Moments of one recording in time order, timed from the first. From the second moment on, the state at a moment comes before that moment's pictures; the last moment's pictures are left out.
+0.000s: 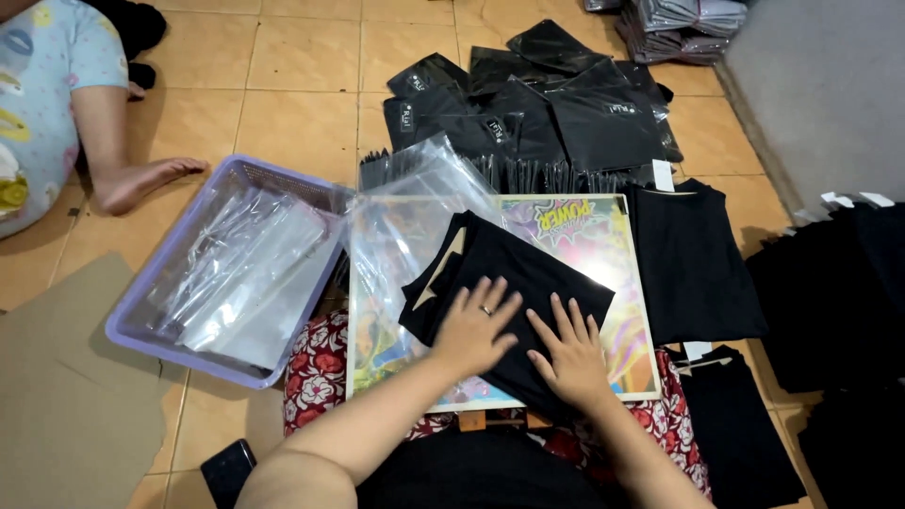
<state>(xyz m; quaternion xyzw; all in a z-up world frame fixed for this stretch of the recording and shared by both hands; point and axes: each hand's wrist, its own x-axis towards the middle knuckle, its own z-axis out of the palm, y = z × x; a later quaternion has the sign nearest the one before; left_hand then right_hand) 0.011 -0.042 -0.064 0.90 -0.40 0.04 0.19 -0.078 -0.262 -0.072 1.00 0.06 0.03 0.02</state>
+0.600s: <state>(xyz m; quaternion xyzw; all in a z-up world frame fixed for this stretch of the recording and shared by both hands) 0.065 0.010 -0.048 0.92 -0.29 0.07 0.24 0.059 -0.209 0.009 0.99 0.10 0.04 -0.10</state>
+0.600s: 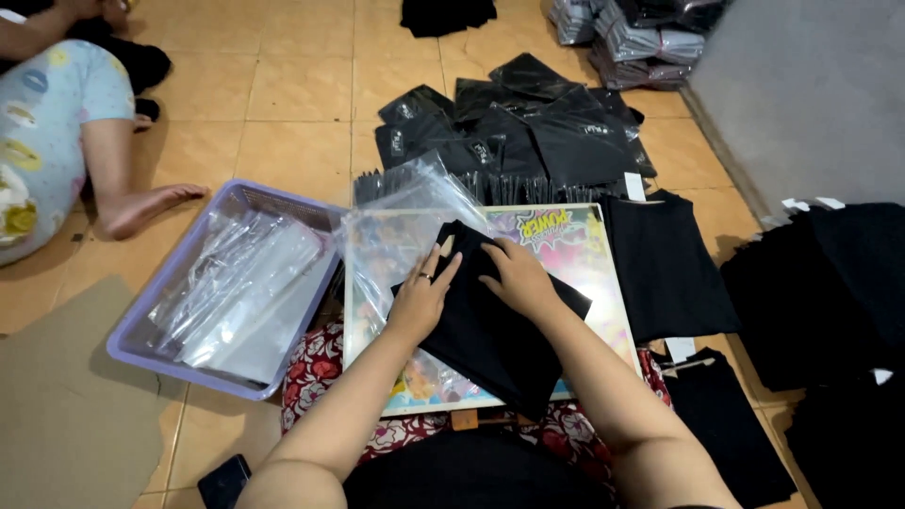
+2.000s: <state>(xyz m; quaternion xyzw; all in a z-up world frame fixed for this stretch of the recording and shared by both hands) 0.037 0.016 0.064 0.78 0.06 -0.15 0.60 0.026 -0.160 0.109 0.96 0.16 -0.17 -0.14</state>
